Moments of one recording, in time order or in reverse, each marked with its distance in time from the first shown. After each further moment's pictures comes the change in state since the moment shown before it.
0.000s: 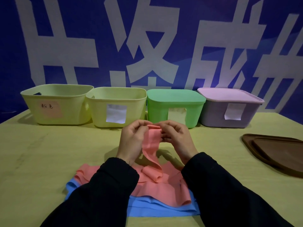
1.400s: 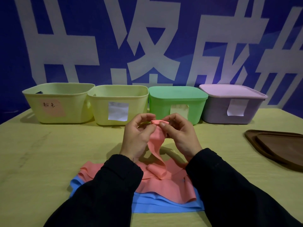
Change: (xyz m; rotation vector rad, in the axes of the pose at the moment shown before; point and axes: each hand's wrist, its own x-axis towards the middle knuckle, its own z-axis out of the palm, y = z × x) left_hand -0.005 0.005 0.003 -0.026 -0.035 0.080; right_hand 0.002 0.009 -0.002 -0.034 0.033 -0.091
